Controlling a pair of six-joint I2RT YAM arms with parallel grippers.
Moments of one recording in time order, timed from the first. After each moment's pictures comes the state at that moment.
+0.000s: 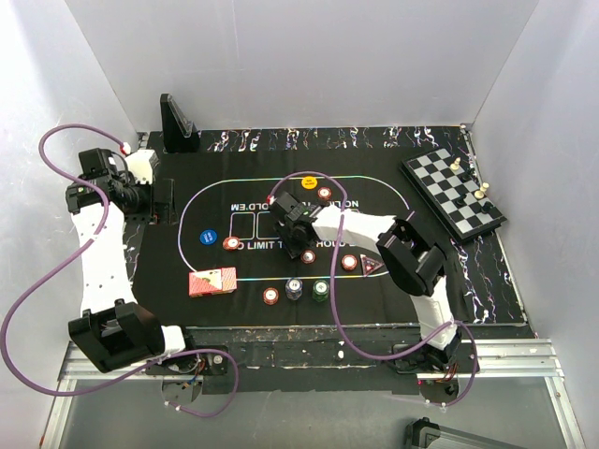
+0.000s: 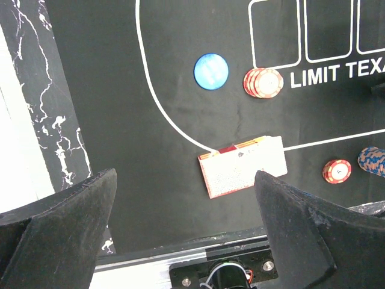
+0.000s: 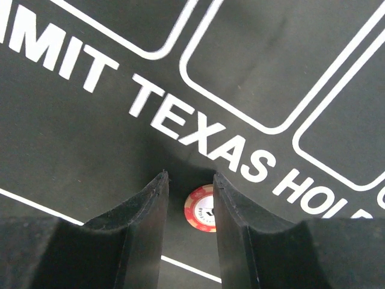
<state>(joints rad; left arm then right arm) 0.33 1.31 1.40 -1.11 0.34 0.36 0.92 2.07 1.52 -0.61 0.13 0.27</state>
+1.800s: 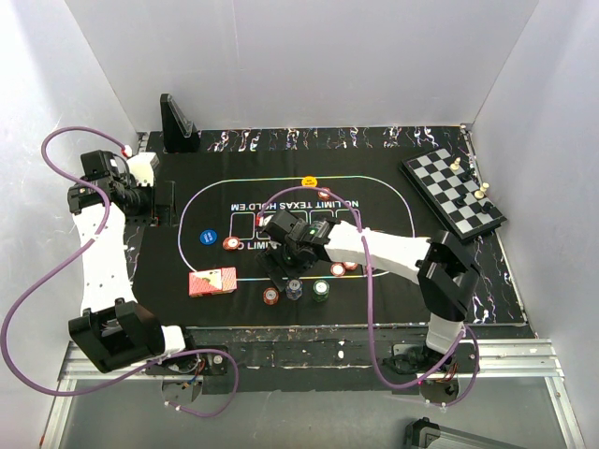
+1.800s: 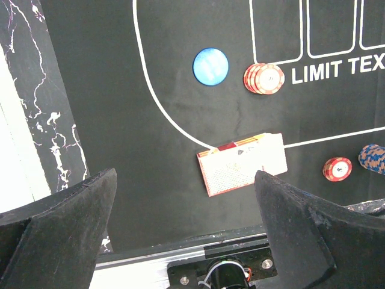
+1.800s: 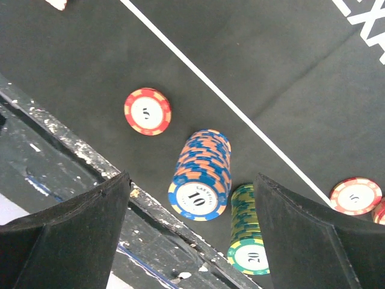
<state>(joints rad) 0.33 1.31 1.38 -1.11 0.34 0.36 1.10 1.79 1.40 -0.72 -0.06 0.34</state>
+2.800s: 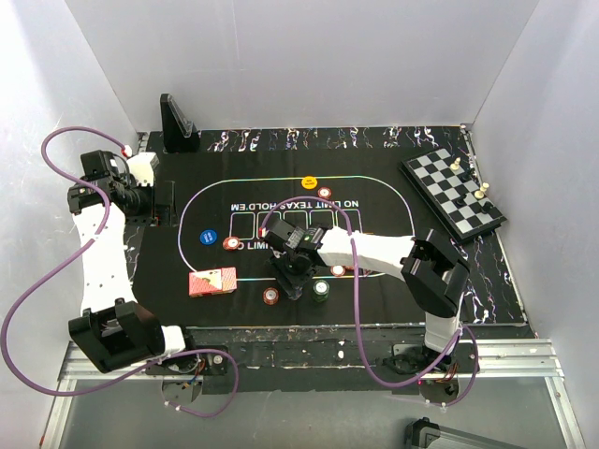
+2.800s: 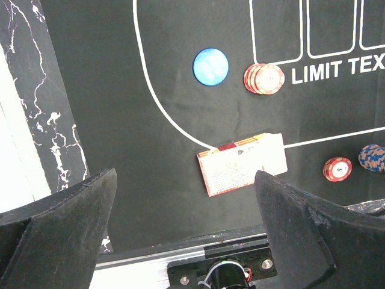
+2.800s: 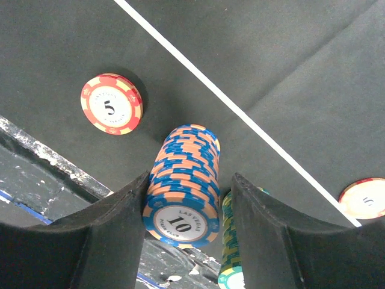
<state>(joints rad) 0.33 1.31 1.38 -1.11 0.34 0.36 1.10 1.85 1.34 -0.71 -0.04 0.33</state>
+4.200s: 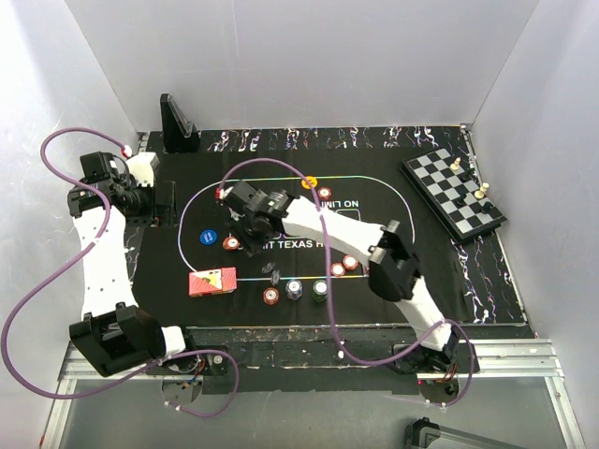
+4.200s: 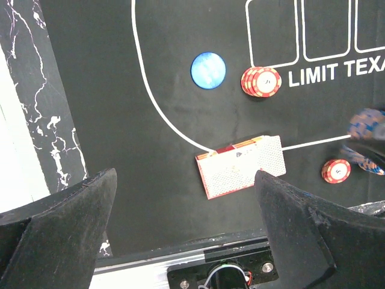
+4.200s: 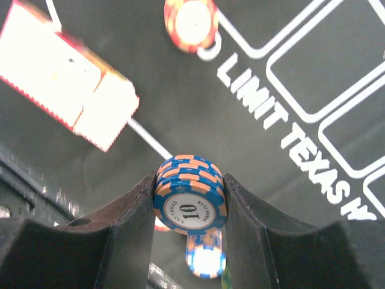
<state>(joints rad) 0.33 1.29 1.37 -1.09 0.35 0.36 1.09 2.13 1.99 -0.91 0.02 0.25</state>
